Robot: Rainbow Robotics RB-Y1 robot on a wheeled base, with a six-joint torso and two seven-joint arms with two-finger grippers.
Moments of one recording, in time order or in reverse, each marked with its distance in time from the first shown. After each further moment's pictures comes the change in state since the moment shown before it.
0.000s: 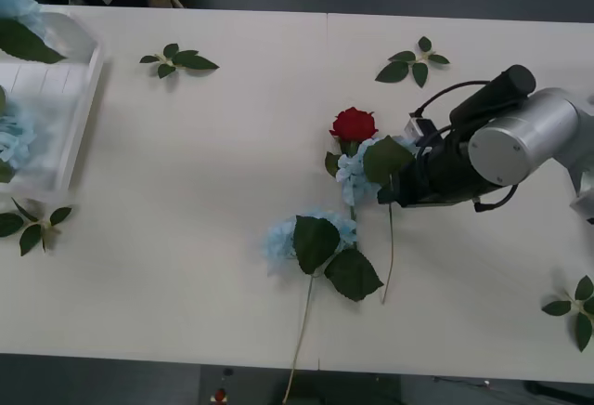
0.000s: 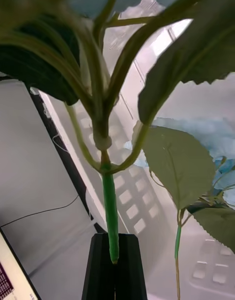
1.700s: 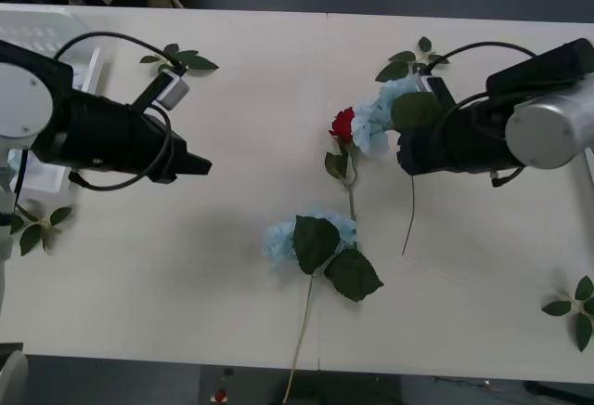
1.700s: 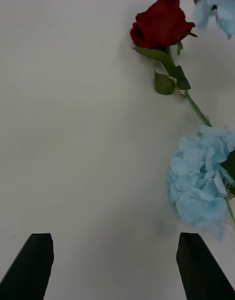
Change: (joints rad) right arm 0.052 -0.055 -0.152 -0.087 -0.100 -0.161 0.258; left arm 0.315 -0.416 0.116 -0.530 0.826 0.269 0.088
